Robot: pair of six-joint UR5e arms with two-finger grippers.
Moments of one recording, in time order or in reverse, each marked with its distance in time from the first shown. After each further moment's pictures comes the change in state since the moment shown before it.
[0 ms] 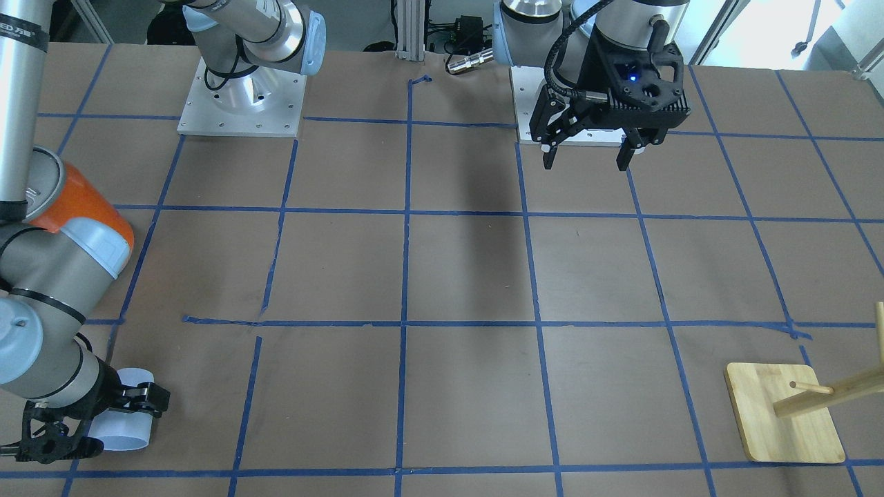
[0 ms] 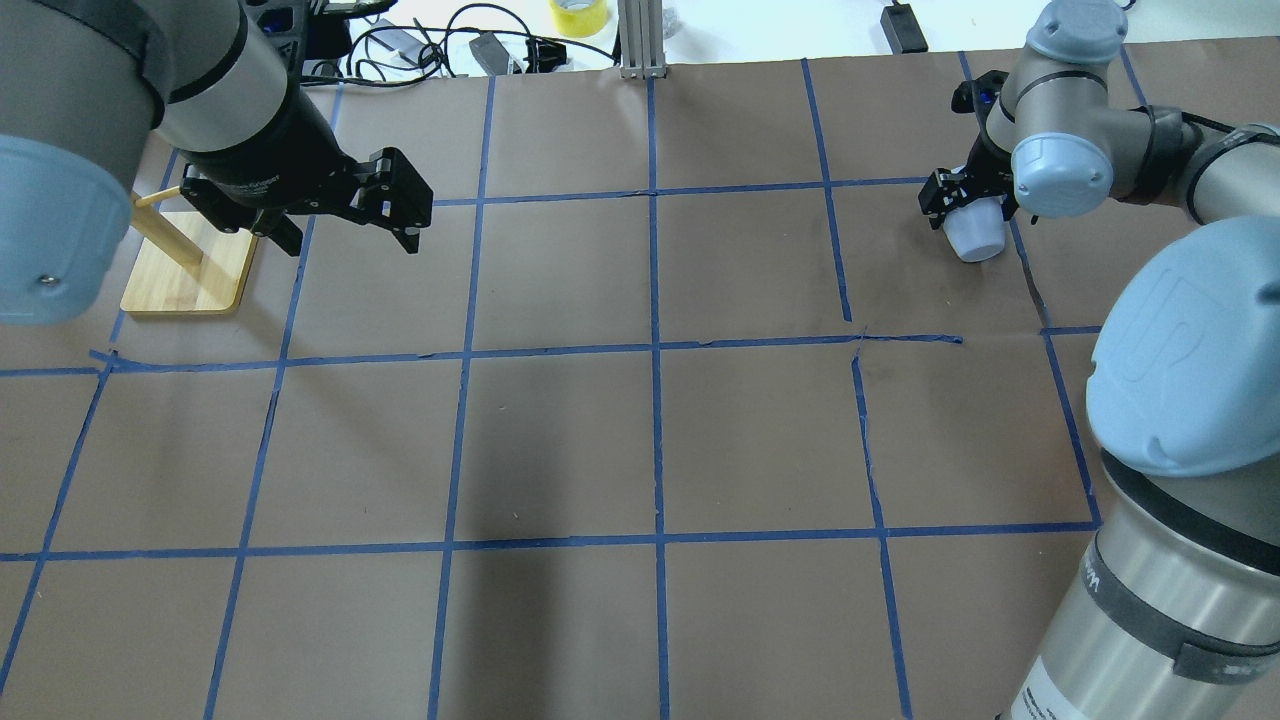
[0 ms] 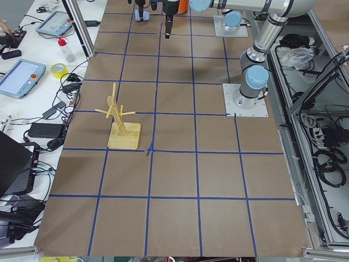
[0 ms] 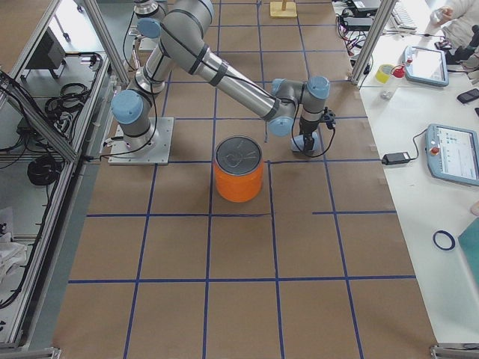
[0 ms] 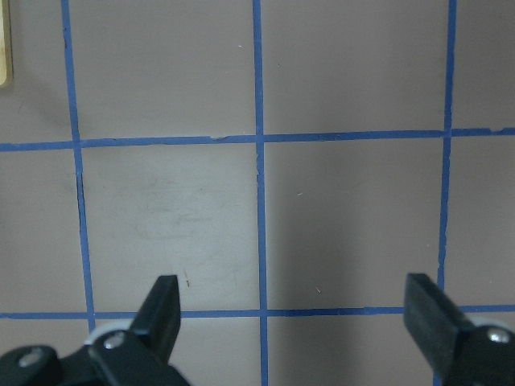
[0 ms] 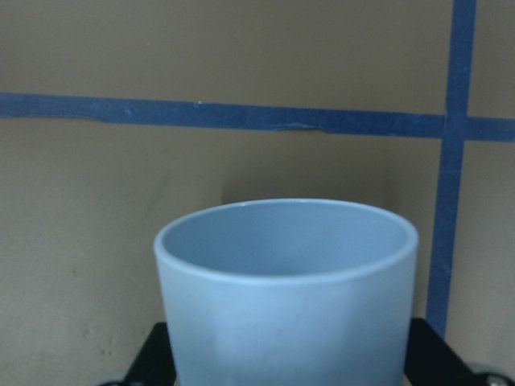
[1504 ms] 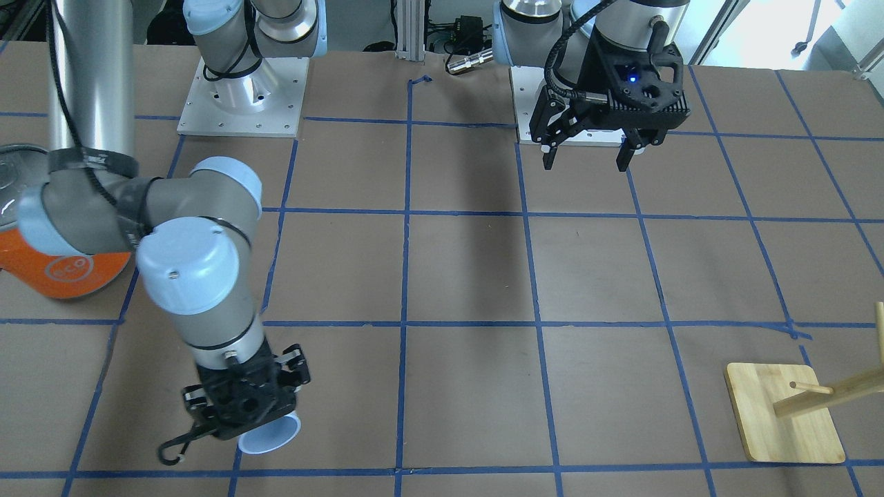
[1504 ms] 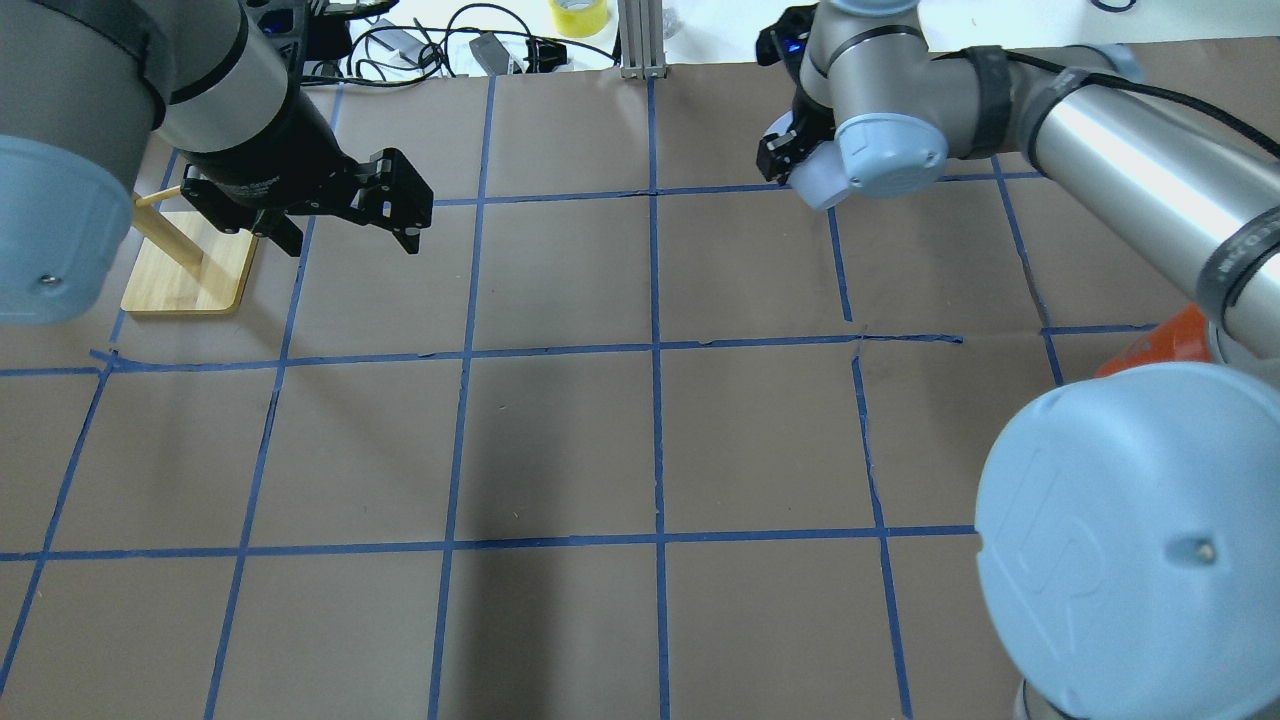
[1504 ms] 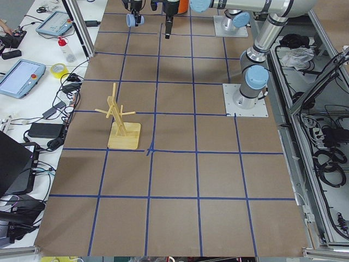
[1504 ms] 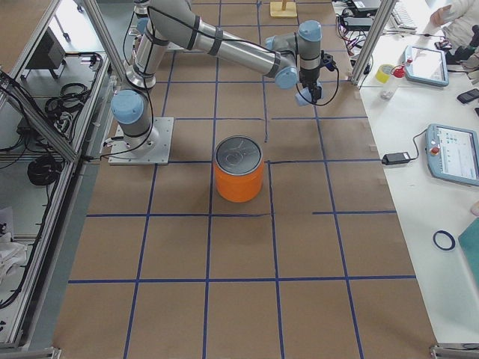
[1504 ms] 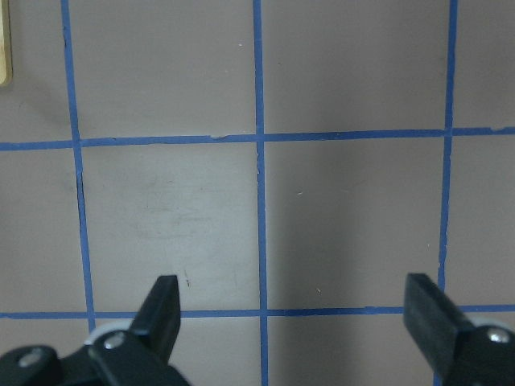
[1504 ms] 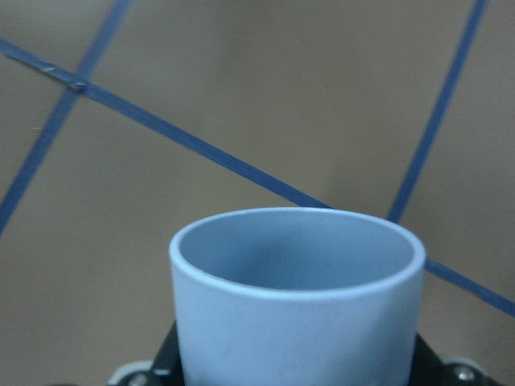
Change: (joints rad) left arm 0.000 0.000 -0.001 0.000 0.000 0.000; right arm 0.374 -0.104 -0.059 -0.015 -0.001 -0.127
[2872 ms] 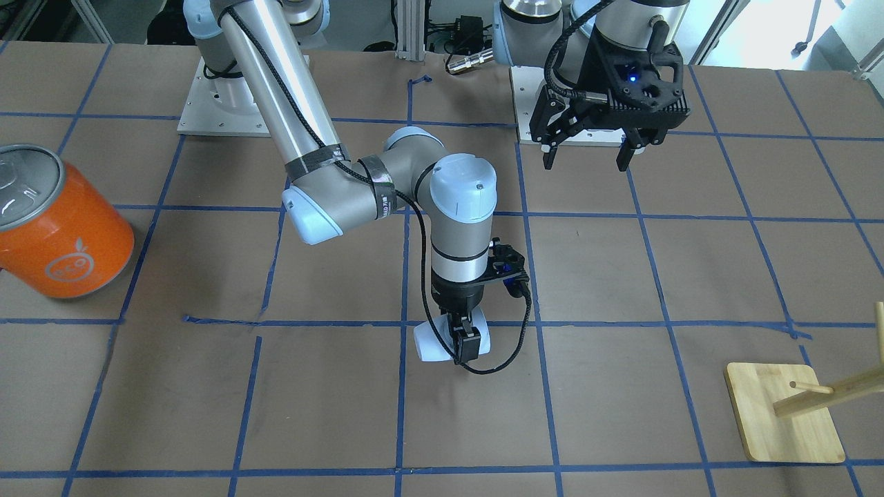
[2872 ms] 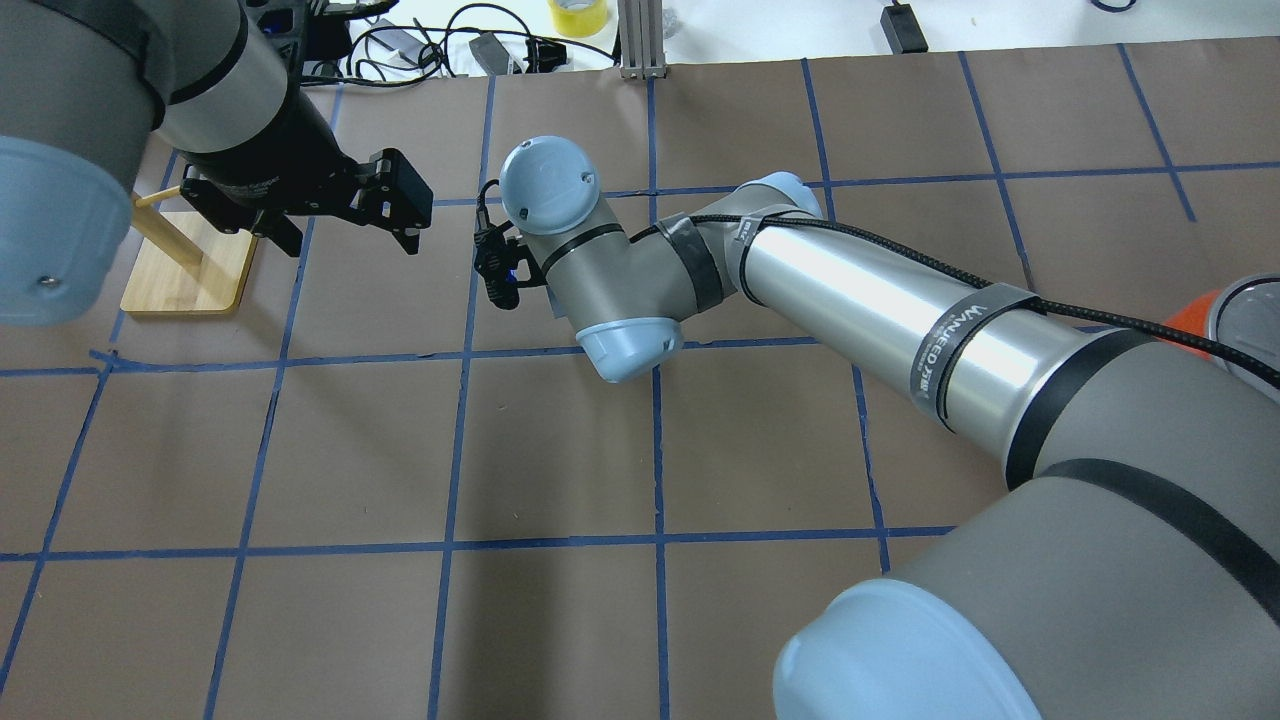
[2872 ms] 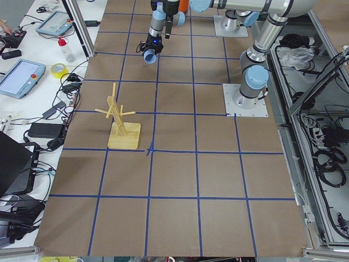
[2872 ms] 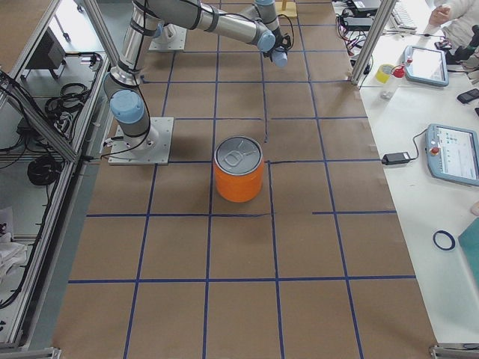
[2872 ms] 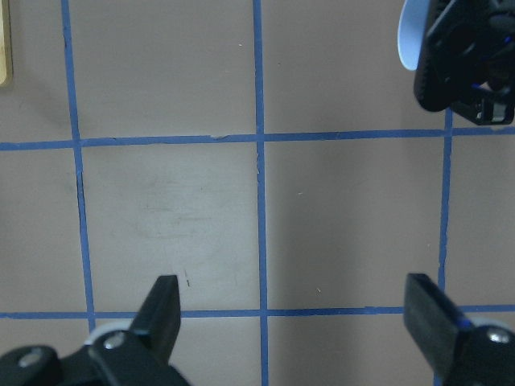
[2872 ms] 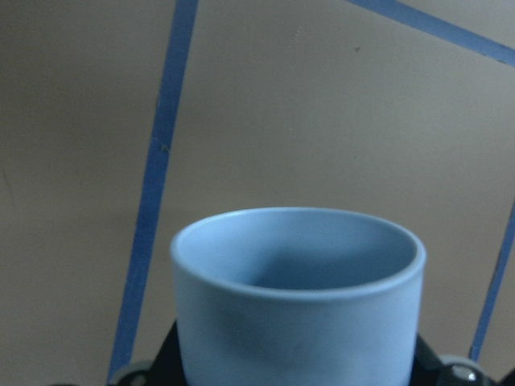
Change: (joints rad) left arm 0.000 0.000 0.000 0.000 0.001 0.000; right arm 0.371 0.084 0.074 -0.184 -0.080 -0.893
